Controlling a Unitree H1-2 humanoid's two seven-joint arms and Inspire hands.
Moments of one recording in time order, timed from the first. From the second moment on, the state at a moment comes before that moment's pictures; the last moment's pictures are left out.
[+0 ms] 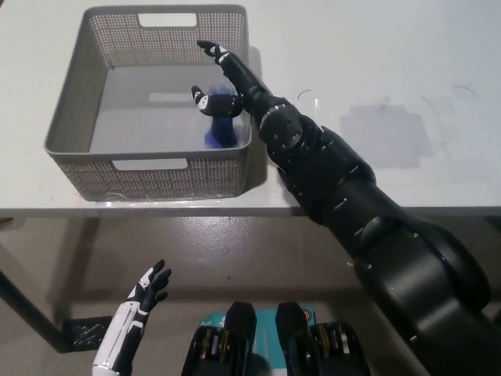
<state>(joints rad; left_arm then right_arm) 0.10 0.13 -0.05 -0.07 0.07 -0.10 -0.09 -1.30 0.12 0.27 1.40 -0.19 -0.19 -0.06</state>
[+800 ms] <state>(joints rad) 0.10 0.14 -0.05 -0.06 0.07 -0.09 -0.09 -1.29 -0.05 0.12 0.97 -0.15 -0.11 0.03</state>
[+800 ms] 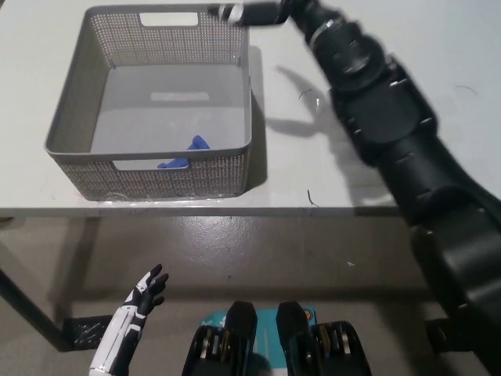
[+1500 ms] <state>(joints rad) 0.11 0.14 -0.05 -0.06 0.07 -0.09 -0.09 -0.74 -0.21 -0.02 0.21 -0.10 0.02 0.05</state>
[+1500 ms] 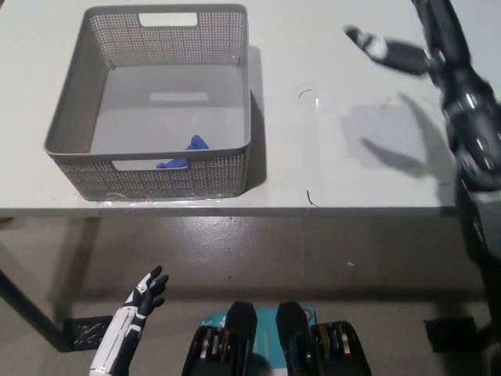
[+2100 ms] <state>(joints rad) 0.11 0.14 -0.04 -0.03 0.07 -0.09 -0.09 -0.20 -0.17 -0.09 -0.16 0.18 0.09 0.13</state>
